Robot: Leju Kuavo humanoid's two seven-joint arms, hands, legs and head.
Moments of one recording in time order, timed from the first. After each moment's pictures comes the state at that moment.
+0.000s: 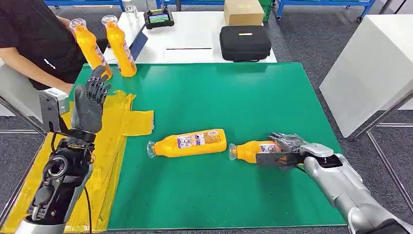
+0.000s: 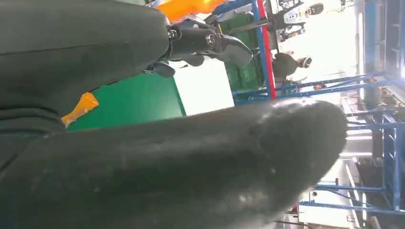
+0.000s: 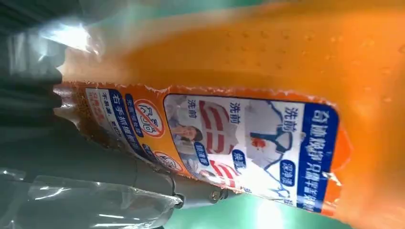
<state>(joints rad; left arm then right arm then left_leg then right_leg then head) -0.32 0.19 -0.23 -1.59 0.19 0.08 -0.07 -0.61 -0.35 0.66 -0.72 0.94 0.21 -0.16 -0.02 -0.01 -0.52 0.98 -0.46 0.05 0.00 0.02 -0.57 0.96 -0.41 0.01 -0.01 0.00</state>
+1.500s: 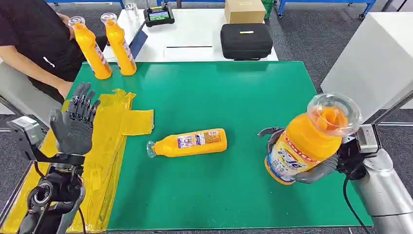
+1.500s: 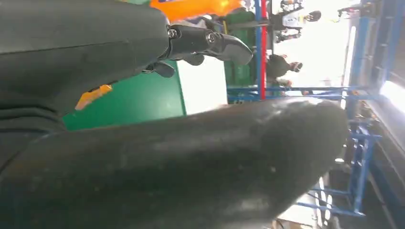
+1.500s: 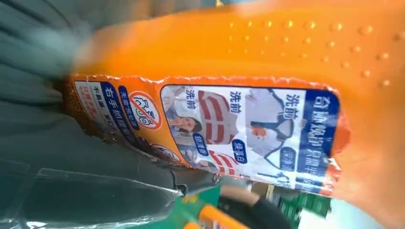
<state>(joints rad) -0.11 0.21 -0.18 -1.77 0.33 0.09 -0.15 -0.43 -0.52 0.34 -1.40 -0.47 0.94 -0.35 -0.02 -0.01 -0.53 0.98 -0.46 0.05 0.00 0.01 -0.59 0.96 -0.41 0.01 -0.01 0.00</state>
